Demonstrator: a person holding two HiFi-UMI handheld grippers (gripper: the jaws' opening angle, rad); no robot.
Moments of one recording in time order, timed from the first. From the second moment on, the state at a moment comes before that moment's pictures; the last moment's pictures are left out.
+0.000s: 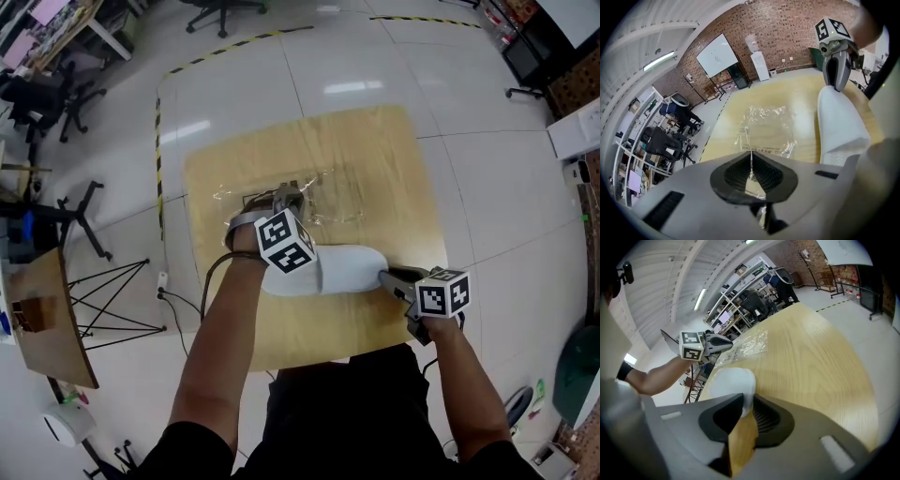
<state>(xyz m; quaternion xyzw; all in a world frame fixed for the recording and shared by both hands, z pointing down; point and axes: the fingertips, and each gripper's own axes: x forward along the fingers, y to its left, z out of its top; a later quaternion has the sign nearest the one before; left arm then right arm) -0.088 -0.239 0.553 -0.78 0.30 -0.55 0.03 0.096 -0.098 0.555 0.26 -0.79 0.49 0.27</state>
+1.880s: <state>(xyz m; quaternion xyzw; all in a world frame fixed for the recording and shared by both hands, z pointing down) 0.011 0.348 0.366 -0.80 0.53 -0.16 -0.26 0.177 0.300 0.325 0.28 -0.93 0.22 0.08</state>
